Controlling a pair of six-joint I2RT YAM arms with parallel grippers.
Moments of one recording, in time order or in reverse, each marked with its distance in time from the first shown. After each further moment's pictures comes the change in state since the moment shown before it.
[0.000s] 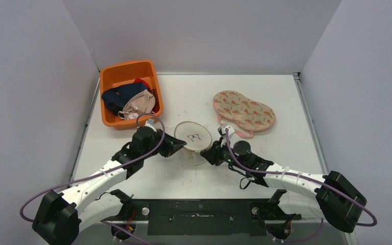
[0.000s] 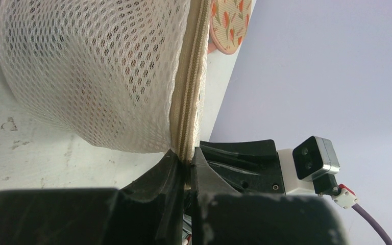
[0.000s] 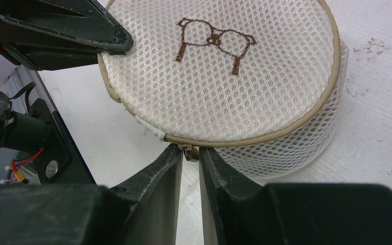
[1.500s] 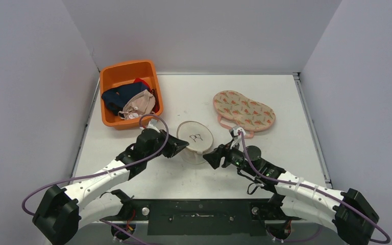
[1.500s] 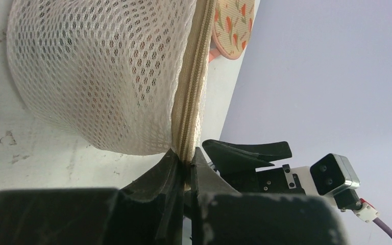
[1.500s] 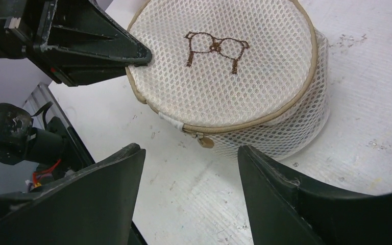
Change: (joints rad) left arm -0.074 0.035 -0.022 0.085 -0.101 0.022; right arm 0.000 -0.248 -0.062 -0.126 0.074 0.078
